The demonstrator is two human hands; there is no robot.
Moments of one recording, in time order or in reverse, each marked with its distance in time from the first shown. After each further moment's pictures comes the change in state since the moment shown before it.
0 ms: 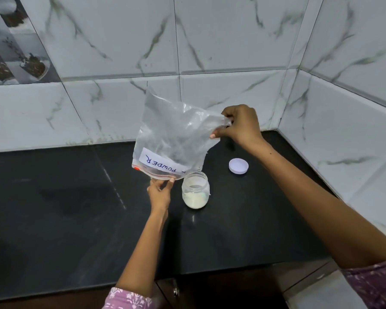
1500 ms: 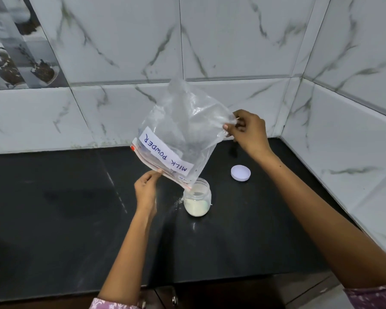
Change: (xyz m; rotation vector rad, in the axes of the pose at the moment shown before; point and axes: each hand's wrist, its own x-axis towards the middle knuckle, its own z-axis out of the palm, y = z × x) left_hand 0.006 0.038 -0.021 -0.157 0.007 0.029; right_hand -0.008 0.015 -0.003 0.227 0.121 0.092
